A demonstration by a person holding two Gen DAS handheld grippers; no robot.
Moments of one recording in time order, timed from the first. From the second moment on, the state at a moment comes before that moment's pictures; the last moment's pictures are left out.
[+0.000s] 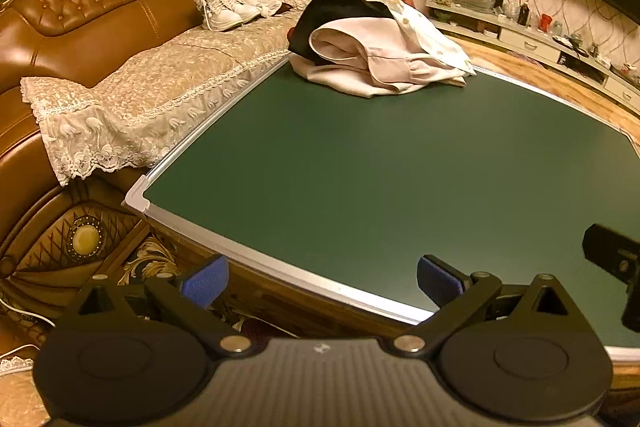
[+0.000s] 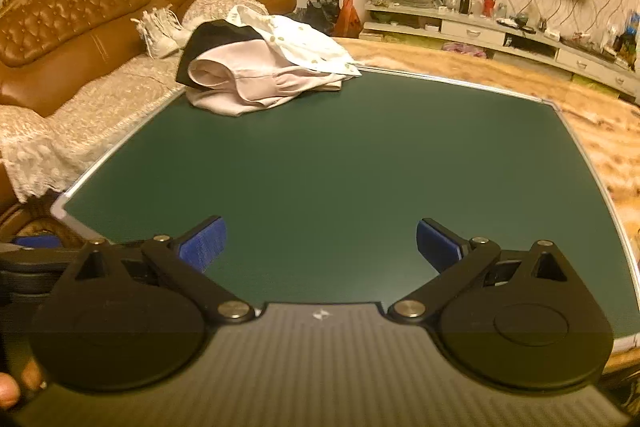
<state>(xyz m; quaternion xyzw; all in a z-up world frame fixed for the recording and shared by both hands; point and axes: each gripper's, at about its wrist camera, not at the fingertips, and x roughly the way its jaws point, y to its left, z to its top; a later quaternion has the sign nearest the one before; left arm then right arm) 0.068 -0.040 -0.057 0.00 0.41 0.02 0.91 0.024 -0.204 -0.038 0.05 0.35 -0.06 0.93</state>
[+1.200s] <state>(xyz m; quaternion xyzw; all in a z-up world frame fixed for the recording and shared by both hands) 0.095 -0.047 -0.076 0.01 0.42 0.04 0.91 0.058 -0.208 -0.059 0.07 0.38 -0.02 0.92</state>
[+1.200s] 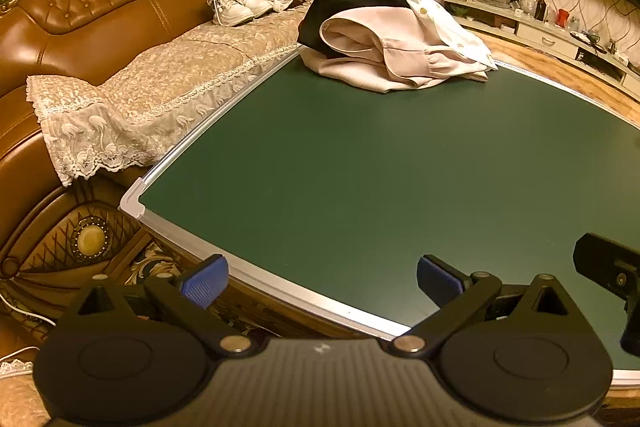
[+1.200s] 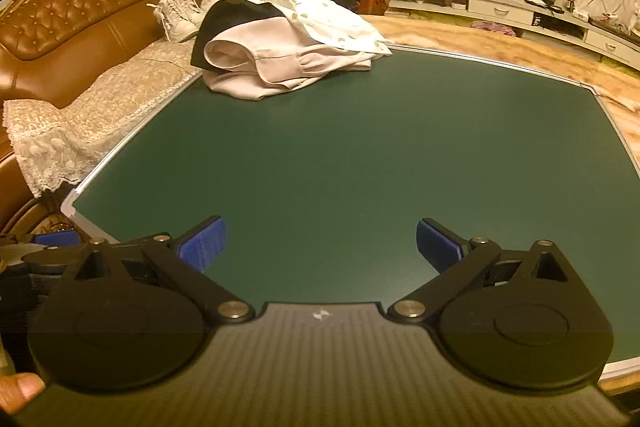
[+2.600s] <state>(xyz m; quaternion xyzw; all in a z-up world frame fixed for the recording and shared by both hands) 0.117 -0.042 -0.082 -0.01 0.42 0.02 0.91 0.076 -0.215 -0.060 0.09 0.37 -0.04 0.92</state>
